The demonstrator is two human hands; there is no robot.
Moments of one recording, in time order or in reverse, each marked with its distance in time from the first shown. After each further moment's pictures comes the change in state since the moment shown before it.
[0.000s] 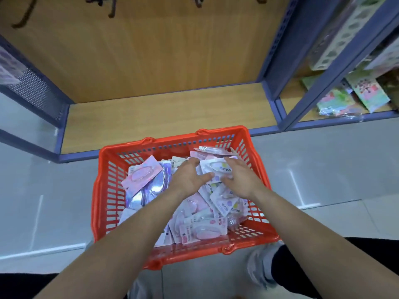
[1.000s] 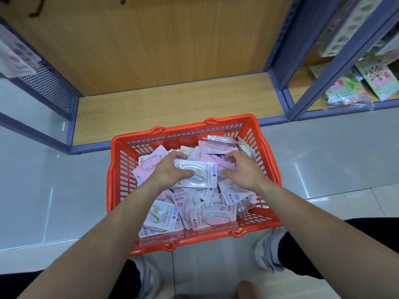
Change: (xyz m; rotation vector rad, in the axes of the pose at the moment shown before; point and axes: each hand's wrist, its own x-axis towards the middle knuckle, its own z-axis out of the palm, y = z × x) left_hand -0.038 -0.046 -0.058 -0.290 -0.050 -0.067; right_hand 0.000 -0.002 0.024 0.180 0.033 0.003
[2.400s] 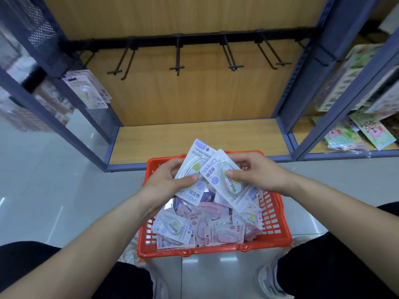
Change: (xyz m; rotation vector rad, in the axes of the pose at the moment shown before) left_hand -0.157 0.084 -0.068 -0.530 0.035 0.160; right_hand -0.100 -0.147 -0.116 0.331 -0.233 -0.388
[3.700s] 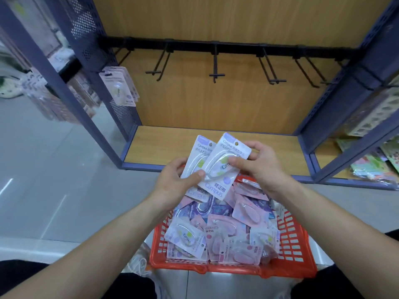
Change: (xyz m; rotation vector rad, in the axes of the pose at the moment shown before) left_hand 0.010 -0.006 -0.045 -0.032 0.218 0.101; right_hand 0.072 -0.035 0.045 0.511 0.360 0.059
